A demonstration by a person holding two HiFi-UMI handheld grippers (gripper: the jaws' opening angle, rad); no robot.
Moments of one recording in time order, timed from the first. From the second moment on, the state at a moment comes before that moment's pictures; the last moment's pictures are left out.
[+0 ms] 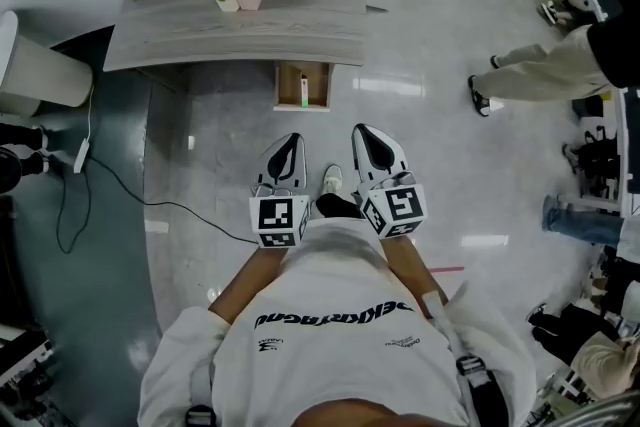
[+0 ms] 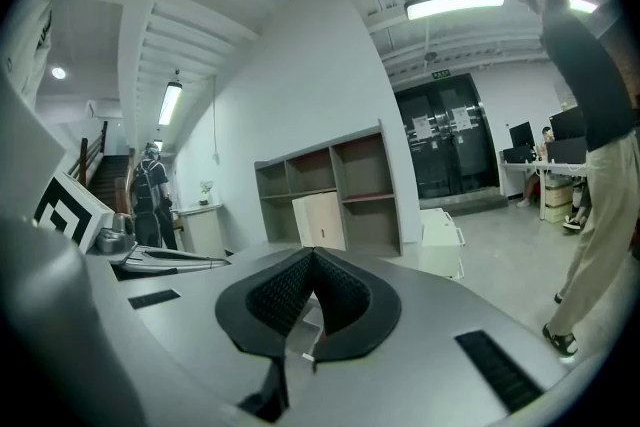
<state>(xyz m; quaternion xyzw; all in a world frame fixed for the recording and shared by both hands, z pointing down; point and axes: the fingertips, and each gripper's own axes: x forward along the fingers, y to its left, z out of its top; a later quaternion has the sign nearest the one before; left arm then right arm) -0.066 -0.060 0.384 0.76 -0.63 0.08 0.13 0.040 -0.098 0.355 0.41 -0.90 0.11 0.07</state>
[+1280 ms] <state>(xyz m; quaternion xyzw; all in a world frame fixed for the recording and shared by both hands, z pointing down) -0.075 -0.242 0.590 0.70 -0.66 0.16 0.24 0.047 -0.238 0.553 0.38 -0.89 0.20 0.17</state>
